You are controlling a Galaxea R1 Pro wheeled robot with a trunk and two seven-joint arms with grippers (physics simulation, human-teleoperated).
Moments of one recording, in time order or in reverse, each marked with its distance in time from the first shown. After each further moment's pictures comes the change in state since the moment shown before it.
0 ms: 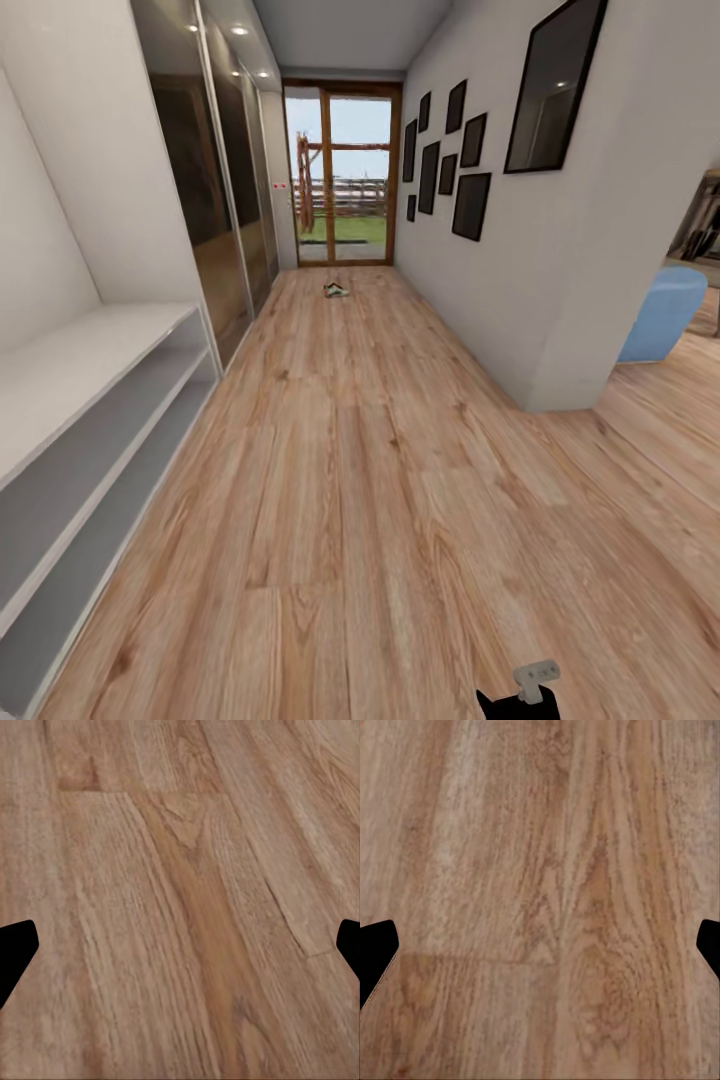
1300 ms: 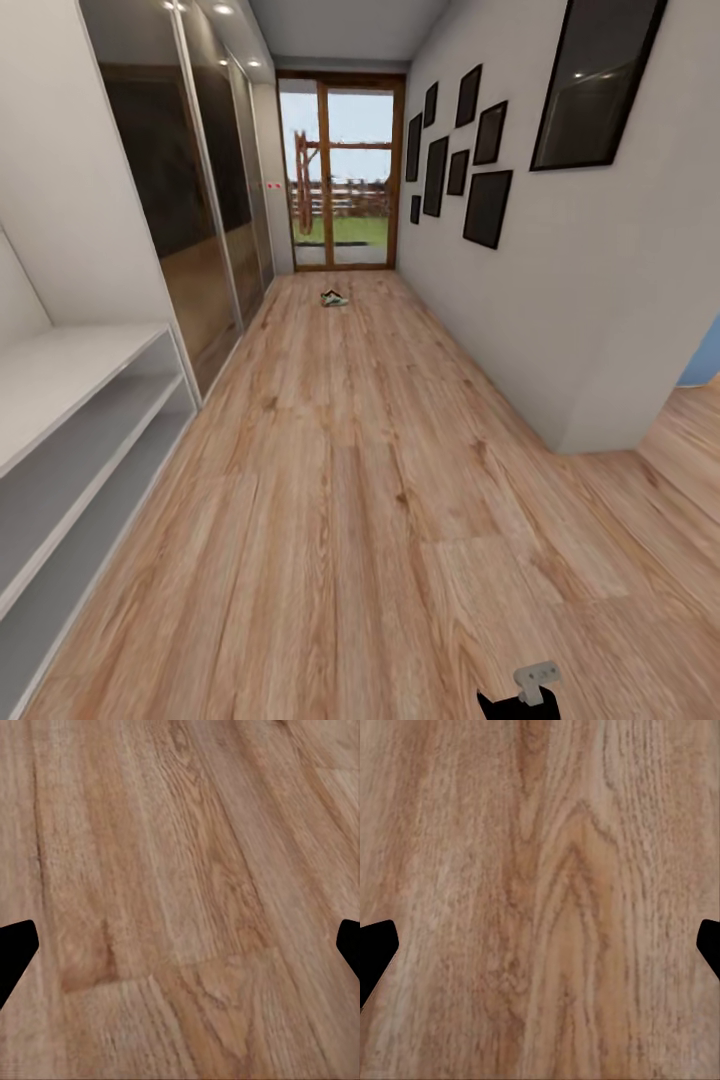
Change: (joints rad) left arm 0.000 0.000 0.000 0.000 0.000 0.000 0.000; right arm 0.002 -0.001 0.000 0.000 0.000 0.000 0.000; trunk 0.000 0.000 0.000
